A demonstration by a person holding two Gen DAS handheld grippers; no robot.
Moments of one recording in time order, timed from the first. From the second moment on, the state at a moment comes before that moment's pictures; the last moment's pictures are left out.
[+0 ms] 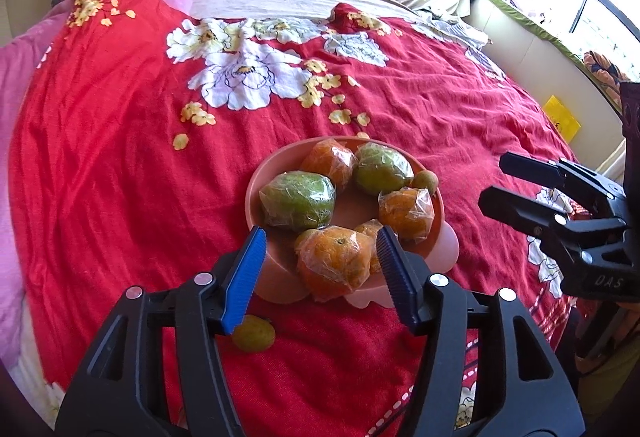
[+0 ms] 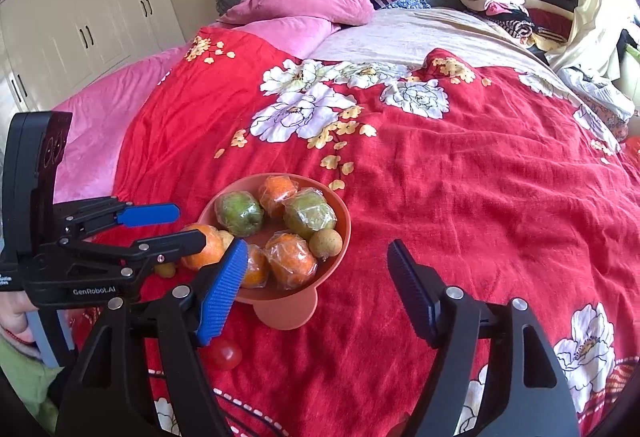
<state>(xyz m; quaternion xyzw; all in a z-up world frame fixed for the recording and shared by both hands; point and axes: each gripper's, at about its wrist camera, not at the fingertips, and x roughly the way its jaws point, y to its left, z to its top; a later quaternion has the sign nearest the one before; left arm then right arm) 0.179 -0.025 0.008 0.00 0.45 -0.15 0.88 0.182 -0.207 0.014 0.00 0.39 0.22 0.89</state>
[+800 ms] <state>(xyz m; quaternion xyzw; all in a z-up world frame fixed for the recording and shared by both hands) 0.147 0.008 0.043 -0.02 0.41 -0.11 0.90 0.133 -0.192 0.030 -0.01 0.37 0.23 0.90</state>
